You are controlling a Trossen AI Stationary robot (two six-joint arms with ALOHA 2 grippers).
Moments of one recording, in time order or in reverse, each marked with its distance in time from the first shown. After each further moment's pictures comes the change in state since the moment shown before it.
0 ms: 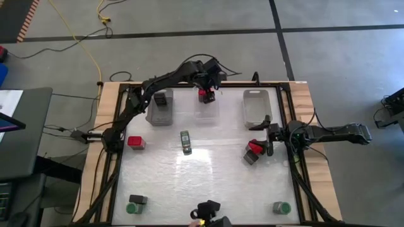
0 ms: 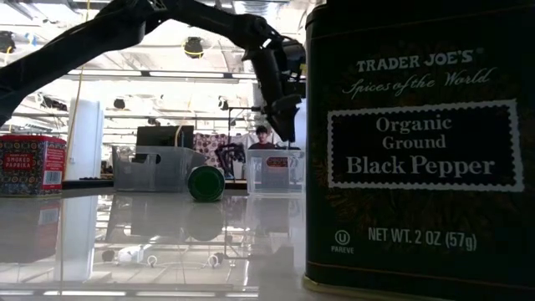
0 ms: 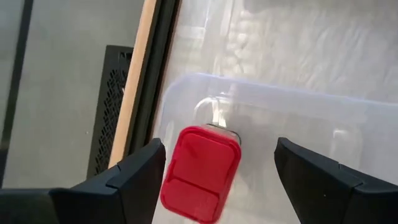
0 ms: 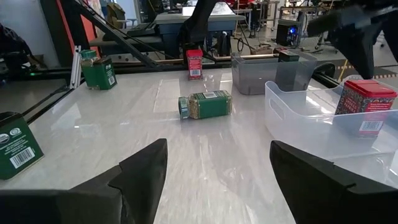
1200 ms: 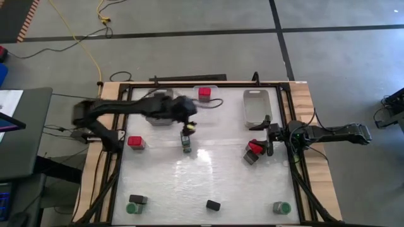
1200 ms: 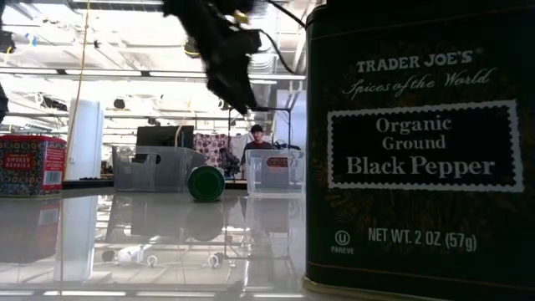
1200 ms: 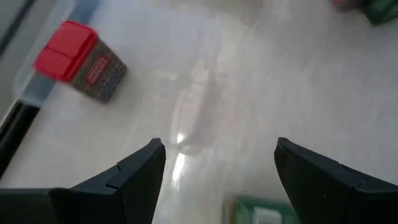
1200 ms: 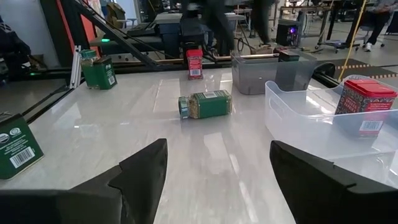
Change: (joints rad) left arm -0.328 -0.799 -1.117 0.531 -0.105 -0.403; right arm 0.000 0.000 0.000 0.000 0.000 0.000
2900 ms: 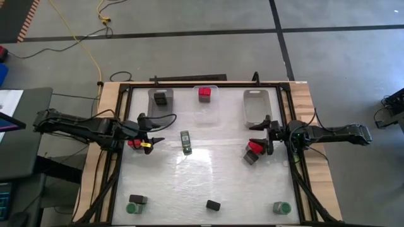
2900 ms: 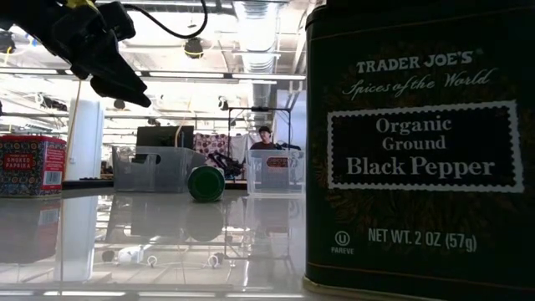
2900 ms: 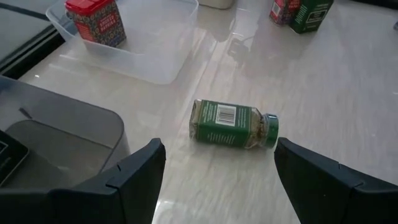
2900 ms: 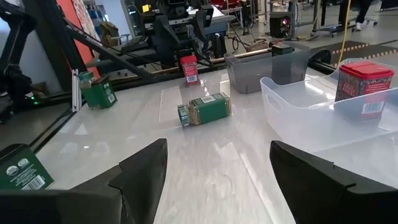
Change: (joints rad) left arm -0.289 -0.860 -0.730 0.155 -0.194 -0.228; right arm -0.013 0.000 0.000 0.018 0.013 0.142
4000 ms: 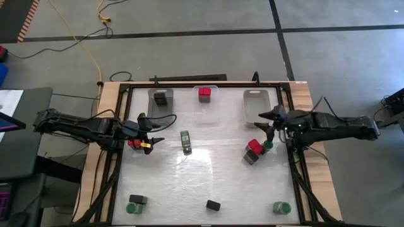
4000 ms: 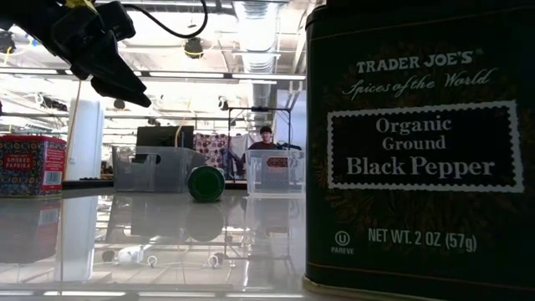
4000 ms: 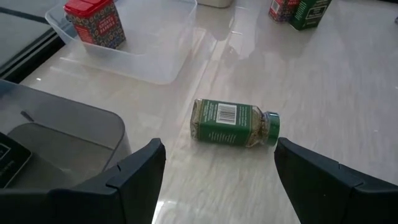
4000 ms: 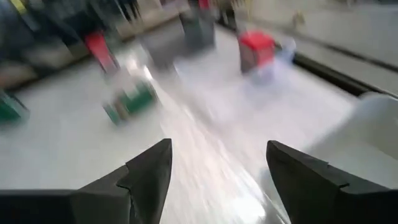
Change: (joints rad) left arm 0.000 0.000 0.000 -0.003 0.001 0.024; right arm 0.002 0.309 0.529 -0.621 0.289 0.232
